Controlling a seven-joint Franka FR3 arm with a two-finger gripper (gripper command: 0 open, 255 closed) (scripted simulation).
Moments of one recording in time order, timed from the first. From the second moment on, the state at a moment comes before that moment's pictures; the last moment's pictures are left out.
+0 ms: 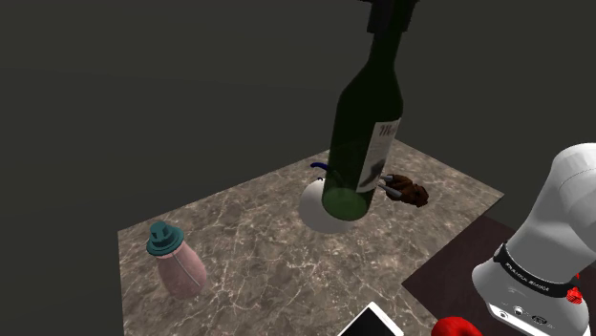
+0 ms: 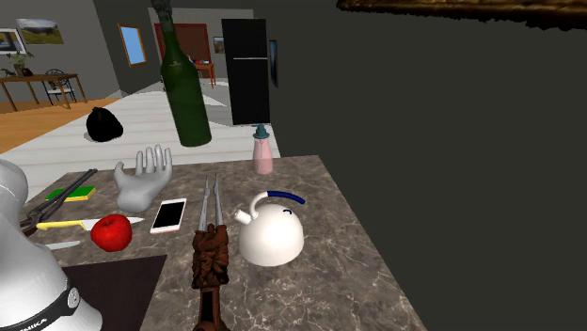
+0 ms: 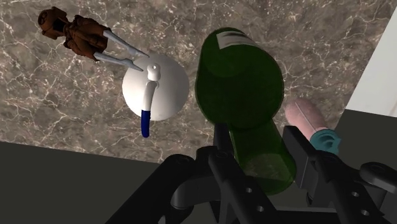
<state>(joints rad) 0.27 -0.38 0.39 -1.61 0.09 1.34 0.70</state>
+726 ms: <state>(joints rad) 0.28 -0.46 0.38 -1.84 0.11 1.49 0.68</state>
